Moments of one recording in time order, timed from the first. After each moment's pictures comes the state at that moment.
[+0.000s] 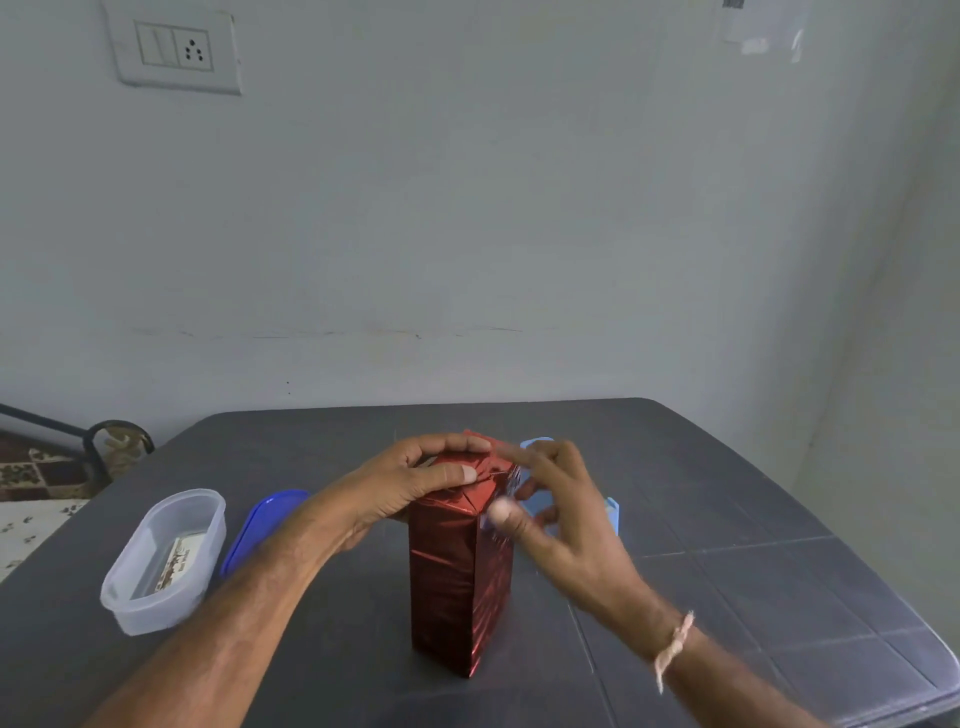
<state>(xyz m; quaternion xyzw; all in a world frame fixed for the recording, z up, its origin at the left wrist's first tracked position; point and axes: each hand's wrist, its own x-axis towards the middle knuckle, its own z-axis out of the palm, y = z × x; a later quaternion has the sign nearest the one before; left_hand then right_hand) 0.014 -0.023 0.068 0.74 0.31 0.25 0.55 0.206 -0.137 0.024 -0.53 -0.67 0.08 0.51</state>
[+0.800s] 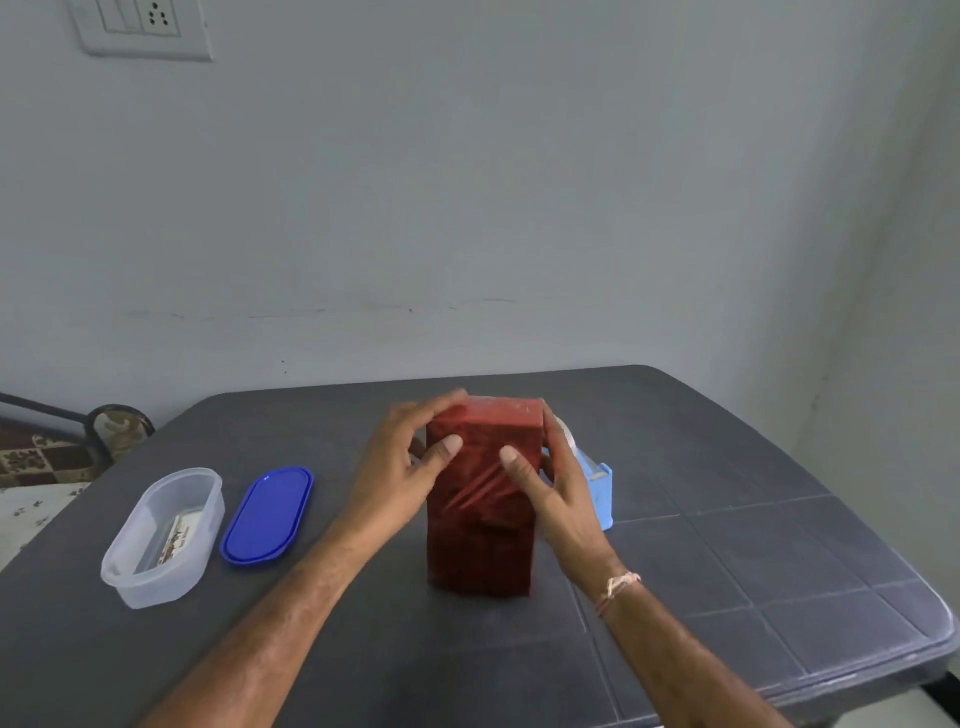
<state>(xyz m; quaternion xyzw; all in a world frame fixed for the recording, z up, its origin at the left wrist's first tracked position) 0.035 -0.028 0.022 0.78 0.32 0.45 0.29 0.214 -0.103 -0.023 -0.49 -0.48 0.27 0.67</state>
